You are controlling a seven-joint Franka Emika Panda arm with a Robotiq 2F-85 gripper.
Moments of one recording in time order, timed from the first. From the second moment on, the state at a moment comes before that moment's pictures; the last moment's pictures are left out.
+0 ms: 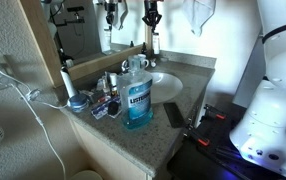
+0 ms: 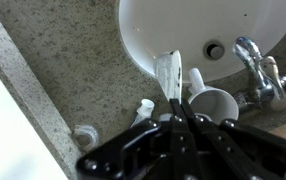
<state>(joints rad) -0.11 0.50 -0.15 -1.14 0.01 1.50 0.10</state>
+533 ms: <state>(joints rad) 0.06 0.43 -0.11 -1.10 -0.03 1.45 0.13</state>
